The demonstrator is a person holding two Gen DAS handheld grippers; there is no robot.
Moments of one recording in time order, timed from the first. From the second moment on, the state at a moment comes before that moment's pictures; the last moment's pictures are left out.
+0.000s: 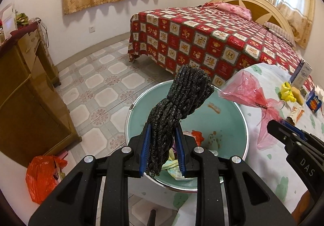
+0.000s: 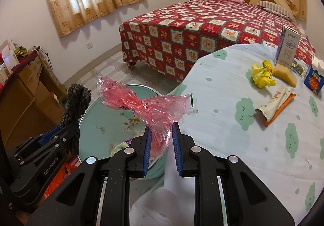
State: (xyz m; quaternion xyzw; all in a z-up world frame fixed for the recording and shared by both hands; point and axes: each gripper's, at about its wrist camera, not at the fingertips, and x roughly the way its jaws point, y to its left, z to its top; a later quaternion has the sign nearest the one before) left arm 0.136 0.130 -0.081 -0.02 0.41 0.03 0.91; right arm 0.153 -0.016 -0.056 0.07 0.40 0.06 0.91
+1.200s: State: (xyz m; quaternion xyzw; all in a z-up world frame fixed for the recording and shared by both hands) left arm 0.149 0.136 -0.108 -0.03 0.44 0.04 0.90; right arm 0.208 0.018 -0.102 0.06 0.46 0.09 0.88
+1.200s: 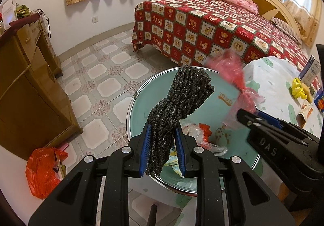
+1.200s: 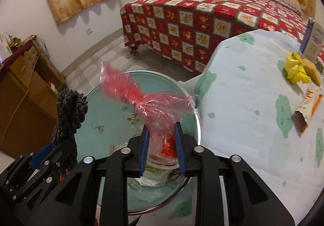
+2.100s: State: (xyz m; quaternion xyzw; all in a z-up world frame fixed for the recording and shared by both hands) left arm 0.151 0.135 -0.112 -0.03 0.43 0.04 0.90; right arm 0.188 -0.007 -0.075 0.07 0.42 0.07 0.90
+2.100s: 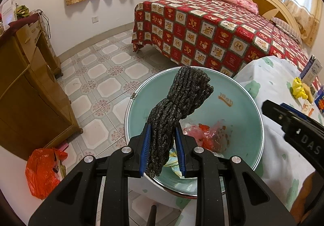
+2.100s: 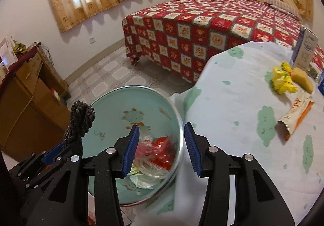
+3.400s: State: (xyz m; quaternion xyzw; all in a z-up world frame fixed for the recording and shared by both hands) left arm 0.132 0.092 -0.097 0.03 0.38 0.02 0.92; right arm 0.107 -0.120 -0.075 0.11 0.39 -0.04 0.91
